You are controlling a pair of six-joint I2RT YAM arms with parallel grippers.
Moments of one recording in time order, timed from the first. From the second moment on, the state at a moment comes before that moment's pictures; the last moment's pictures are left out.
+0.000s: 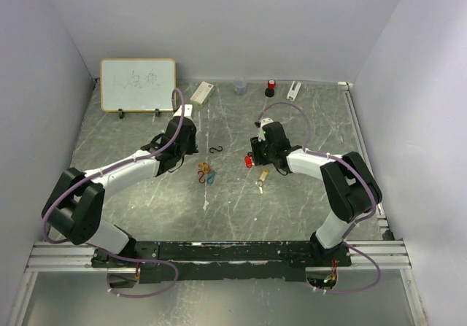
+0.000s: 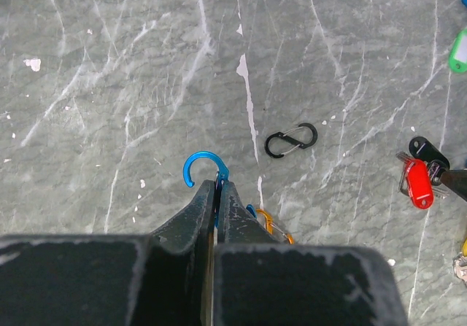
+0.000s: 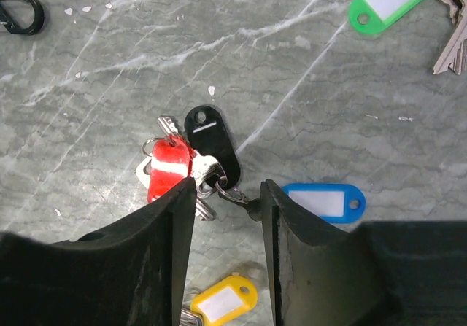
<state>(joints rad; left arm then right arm) -0.60 1.48 0.88 0.00 -0.32 -0.38 0.46 1.67 0.83 0.05 -0.01 0.13</state>
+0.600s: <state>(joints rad) -0.60 1.49 0.88 0.00 -0.32 -0.38 0.46 1.69 0.83 0.05 -0.01 0.13</state>
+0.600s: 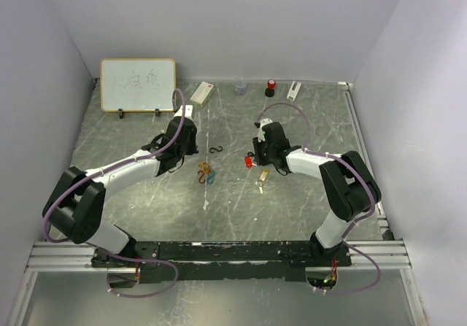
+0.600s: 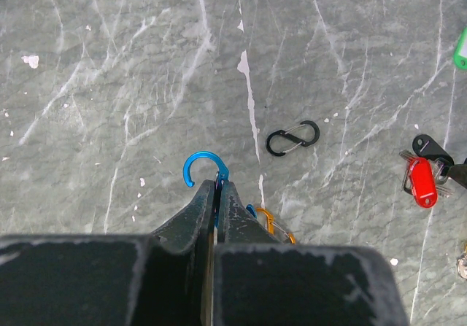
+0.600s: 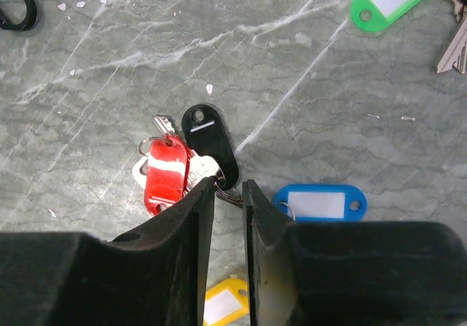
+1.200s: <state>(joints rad) -0.60 1.49 0.88 0.00 -0.32 -0.38 0.47 1.69 0.83 0.05 0.00 0.13</state>
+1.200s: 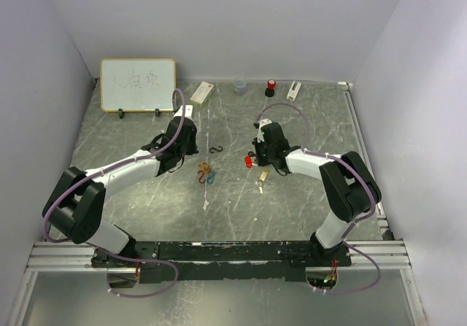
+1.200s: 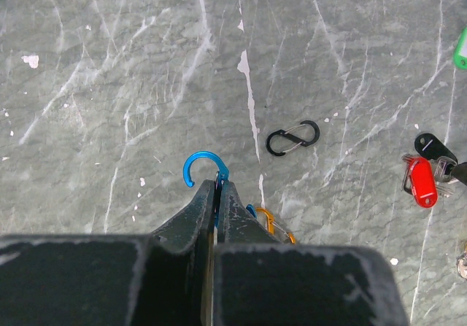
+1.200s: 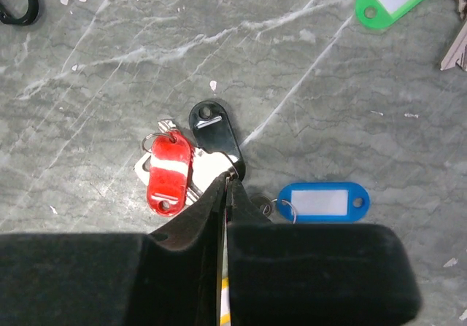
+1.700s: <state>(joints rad) -0.62 1.49 0.88 0.00 -0.29 -0.37 0.48 1.51 0.87 0.01 0.02 0.13</state>
